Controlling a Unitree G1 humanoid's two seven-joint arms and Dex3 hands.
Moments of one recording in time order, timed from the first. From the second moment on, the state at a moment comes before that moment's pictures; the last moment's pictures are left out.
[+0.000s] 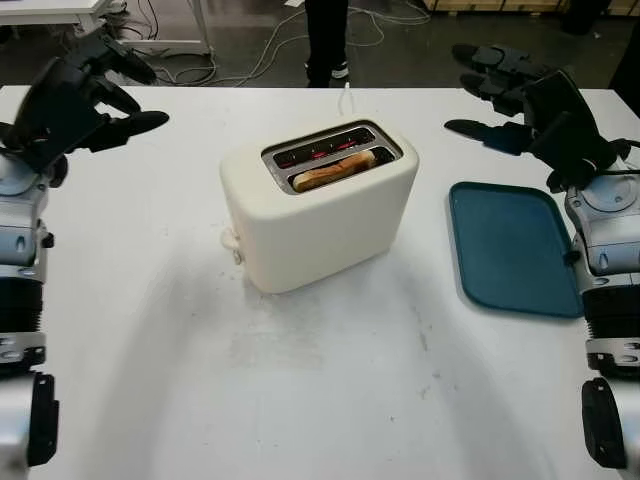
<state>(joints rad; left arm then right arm) -0.67 0.63 0.13 0.35 0.05 0.01 -0.35 -0.67 -0.54 -0.05 0.34 -0.07 -0.09 0.36</state>
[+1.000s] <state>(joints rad) -0.70 0.62 0.10 0.39 0.07 -0.06 -0.37 -0.67 -0.53 -0.05 0.35 -0.07 -0.10 0.37</state>
